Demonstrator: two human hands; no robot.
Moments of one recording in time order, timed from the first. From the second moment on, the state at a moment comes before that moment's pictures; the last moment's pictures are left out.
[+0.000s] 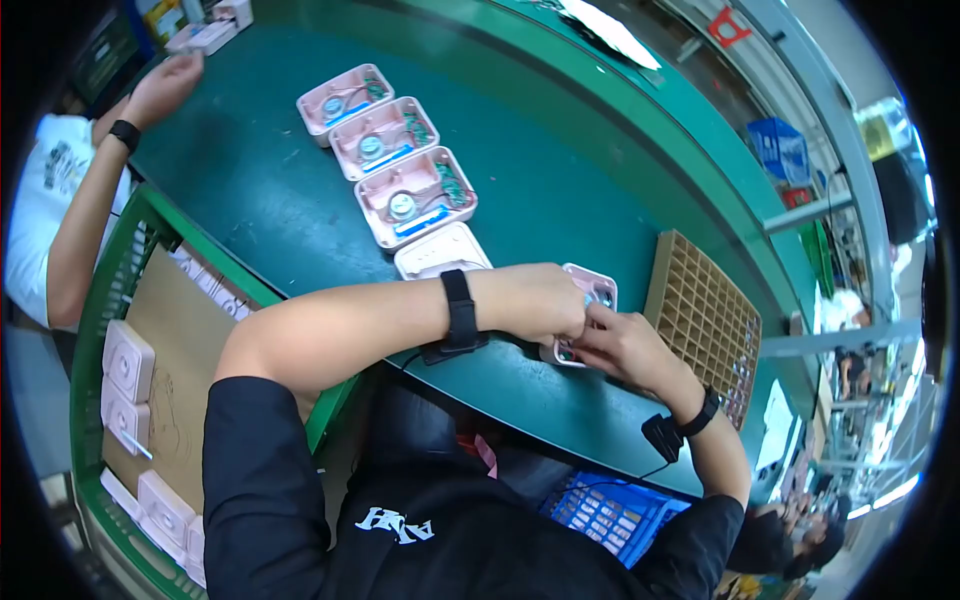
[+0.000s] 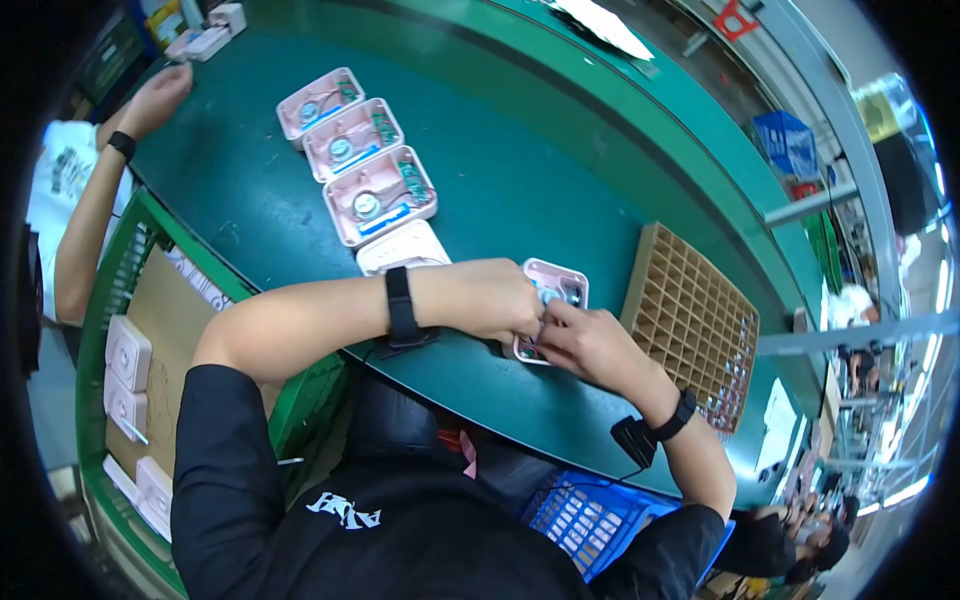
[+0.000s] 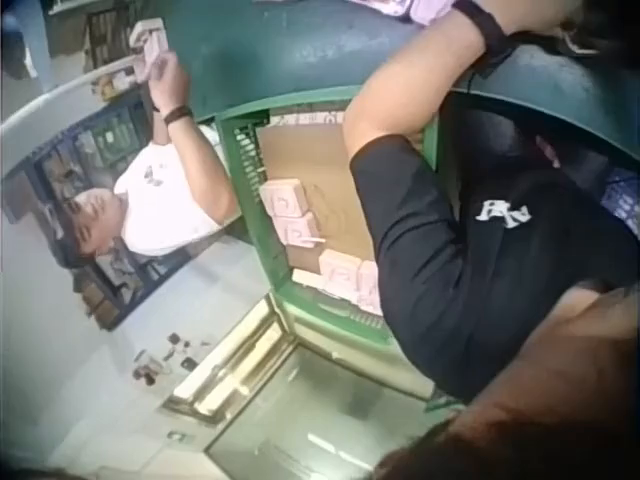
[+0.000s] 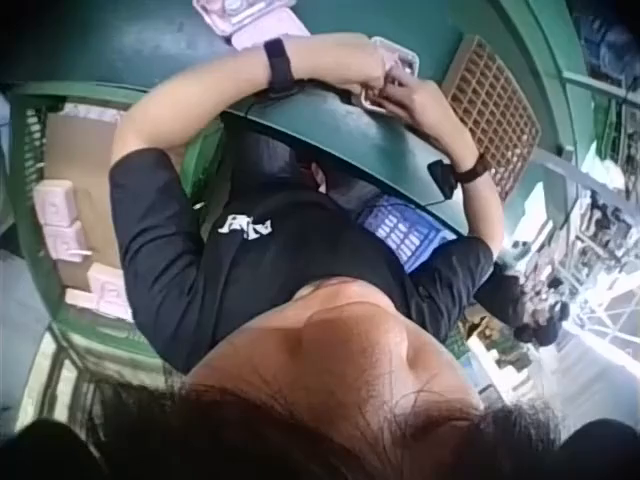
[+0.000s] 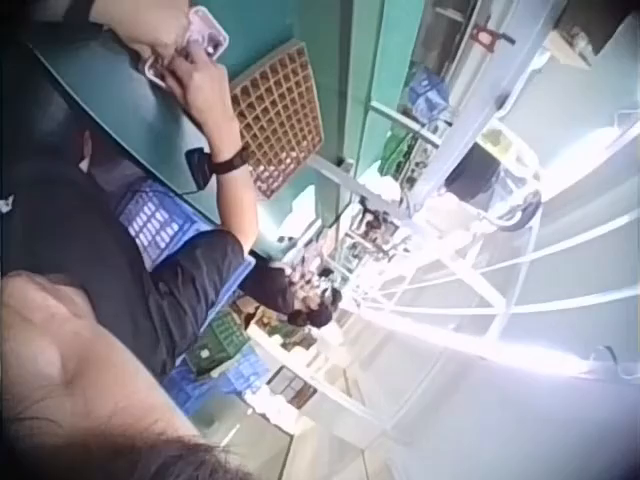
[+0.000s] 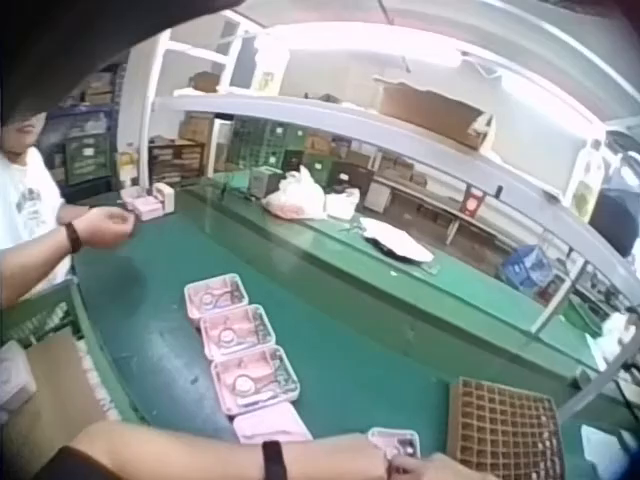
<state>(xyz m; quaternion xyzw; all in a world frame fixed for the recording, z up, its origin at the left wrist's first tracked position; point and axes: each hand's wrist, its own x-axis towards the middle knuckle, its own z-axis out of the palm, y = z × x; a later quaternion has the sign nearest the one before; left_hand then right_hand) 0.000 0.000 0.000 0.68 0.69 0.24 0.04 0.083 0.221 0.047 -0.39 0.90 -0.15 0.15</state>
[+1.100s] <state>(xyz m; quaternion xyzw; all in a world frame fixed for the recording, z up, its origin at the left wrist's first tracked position) -0.002 -0.007 0.023 0.67 0.67 0.31 0.11 0.109 0.220 0.028 -0.39 0.92 -0.02 0.07</state>
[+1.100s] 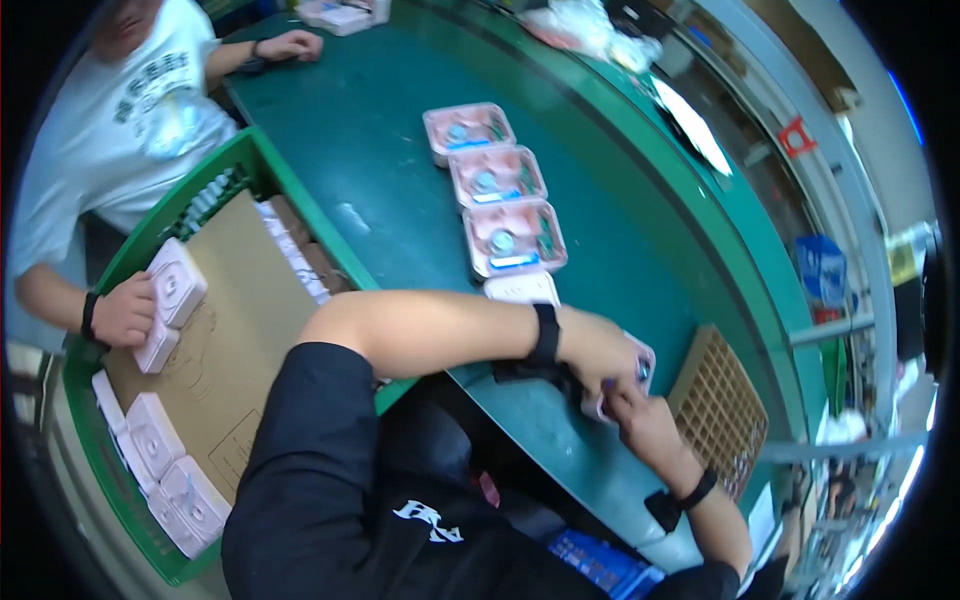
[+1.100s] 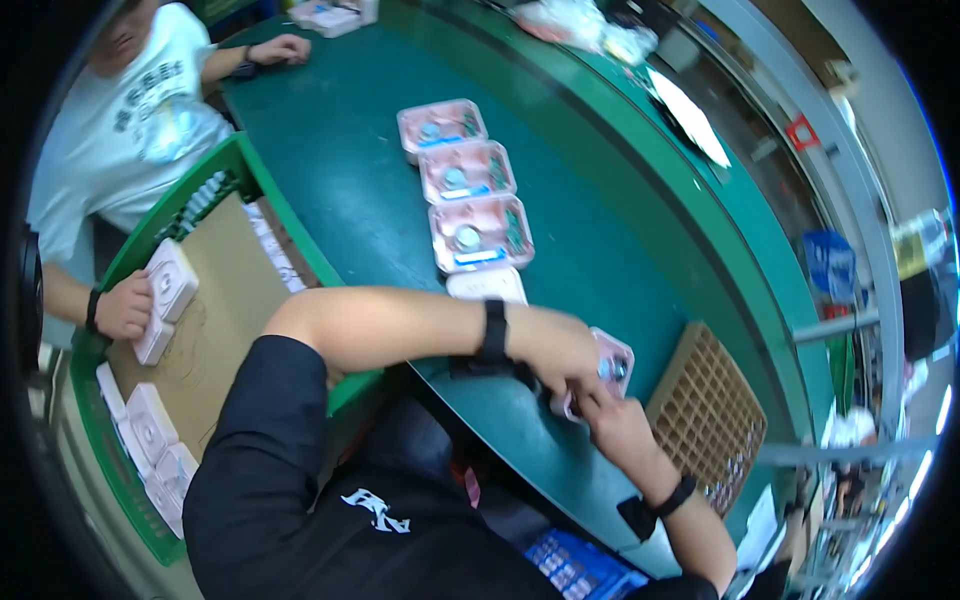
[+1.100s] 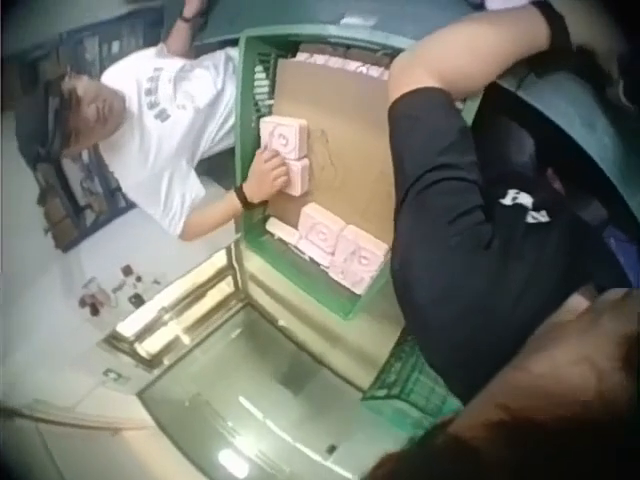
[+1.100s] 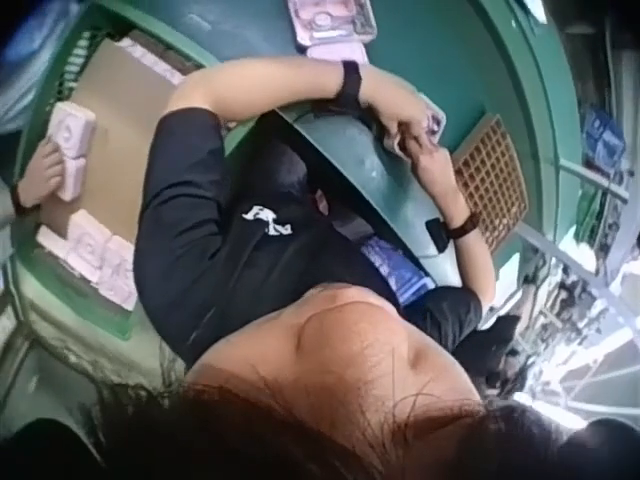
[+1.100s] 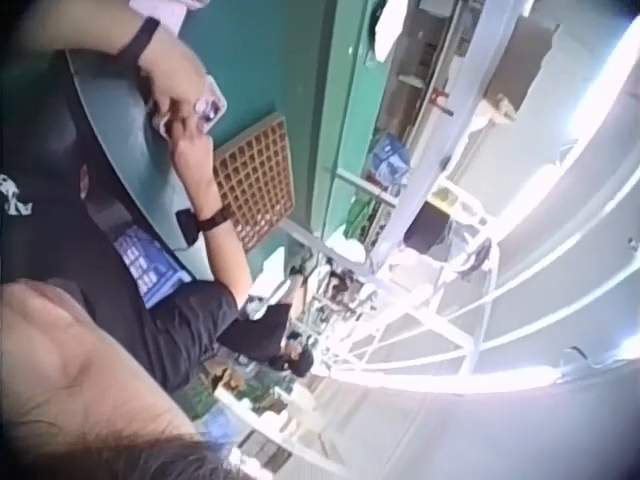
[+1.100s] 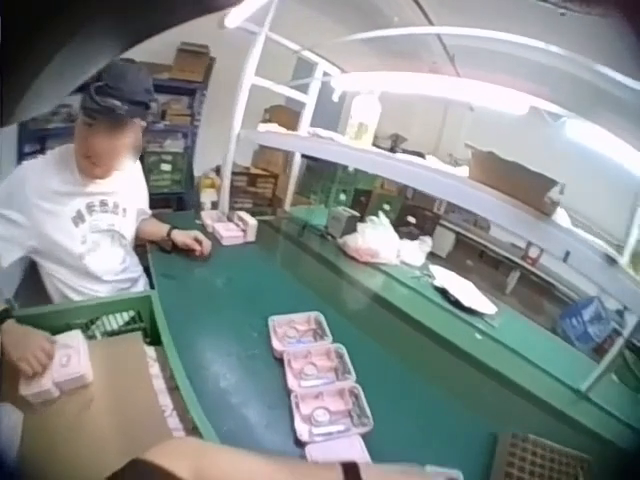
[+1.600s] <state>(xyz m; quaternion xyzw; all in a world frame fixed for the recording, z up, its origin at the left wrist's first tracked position) -0.048 -0.023 0.030 0.57 0.79 0.23 0.03 0.094 0.214 0.051 -0.35 0.91 -0.14 0.17</state>
